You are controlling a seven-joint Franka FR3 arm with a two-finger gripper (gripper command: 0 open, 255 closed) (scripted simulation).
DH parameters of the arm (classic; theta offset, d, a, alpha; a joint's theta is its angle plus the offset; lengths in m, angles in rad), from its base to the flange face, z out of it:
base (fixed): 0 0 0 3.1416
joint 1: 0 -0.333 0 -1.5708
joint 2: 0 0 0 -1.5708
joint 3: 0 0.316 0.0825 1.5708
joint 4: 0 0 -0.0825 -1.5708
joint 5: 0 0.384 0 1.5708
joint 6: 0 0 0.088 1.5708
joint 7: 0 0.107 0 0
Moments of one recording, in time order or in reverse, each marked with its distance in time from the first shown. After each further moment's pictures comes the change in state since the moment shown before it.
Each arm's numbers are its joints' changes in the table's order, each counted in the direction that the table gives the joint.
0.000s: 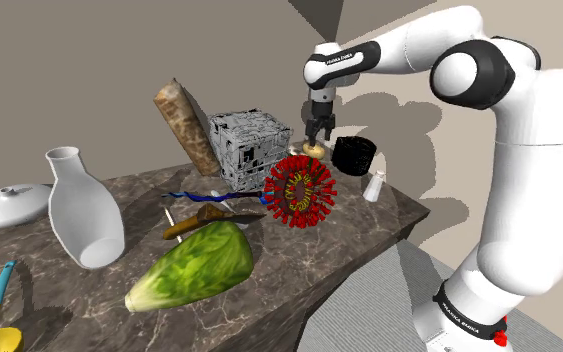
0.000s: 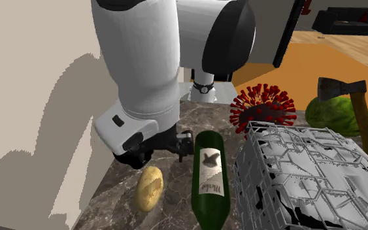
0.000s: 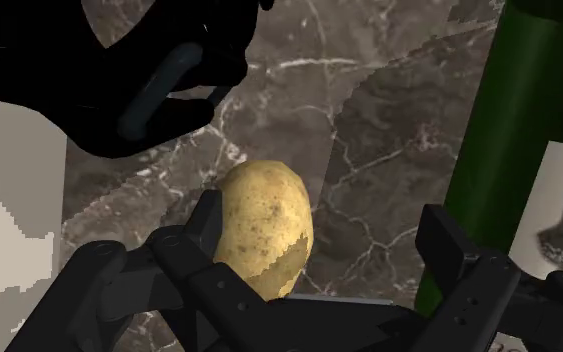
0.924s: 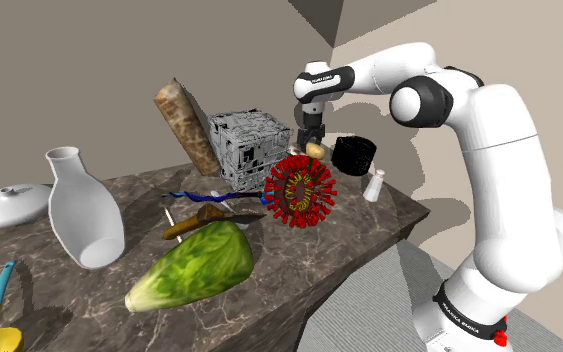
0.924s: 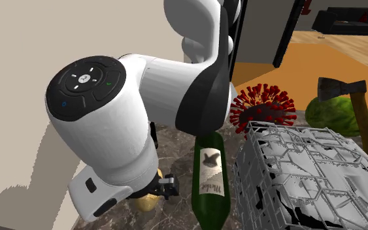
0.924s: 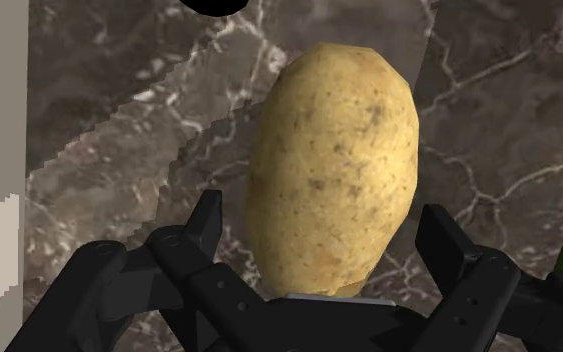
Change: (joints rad) arm 0.058 -0.291 0.010 0.295 0.051 -0.003 -0.033
